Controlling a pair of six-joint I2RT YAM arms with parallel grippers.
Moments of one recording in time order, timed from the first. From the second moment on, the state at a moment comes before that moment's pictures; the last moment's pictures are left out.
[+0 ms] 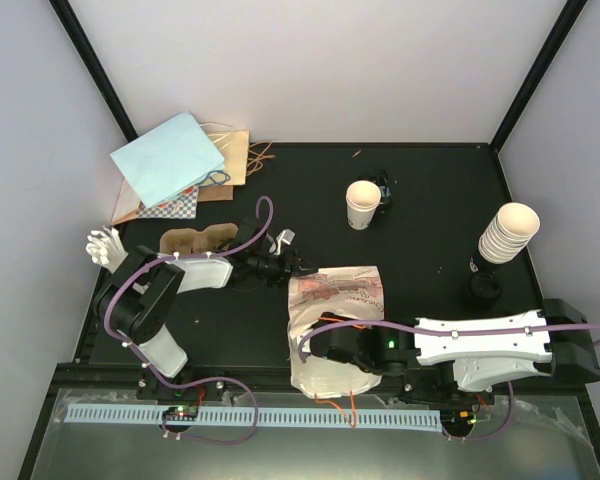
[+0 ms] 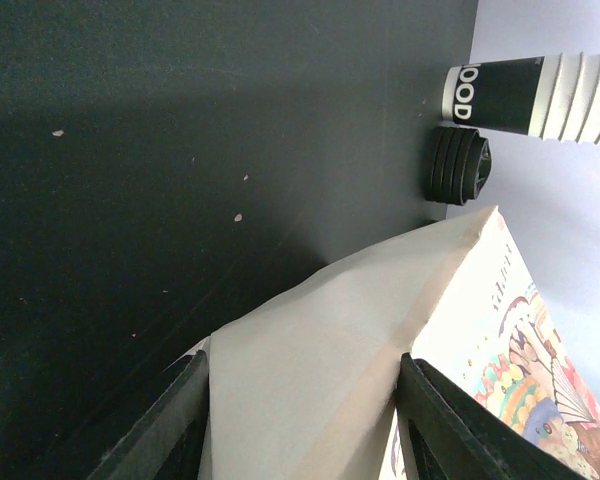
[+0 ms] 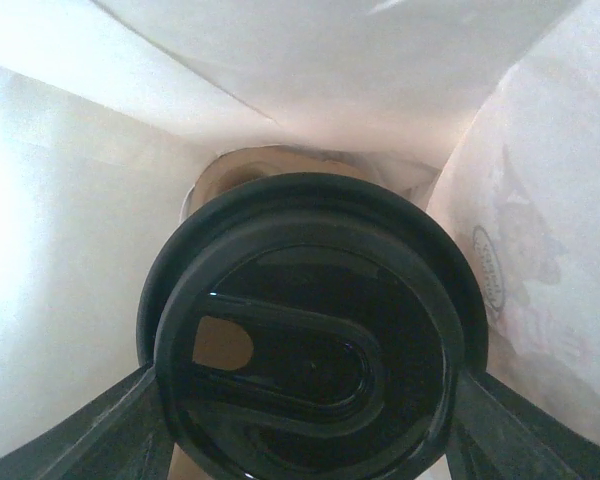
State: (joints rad) left arm -0.54 1.65 0.70 0.19 0.79 -0.95; right arm 1.50 1.20 0.80 -0.56 0.64 -0.58
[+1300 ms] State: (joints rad) left arm -0.54 1.66 0.70 0.17 0.82 -0.96; right arm 1.49 1.28 0.86 -0.65 0.49 -0.47
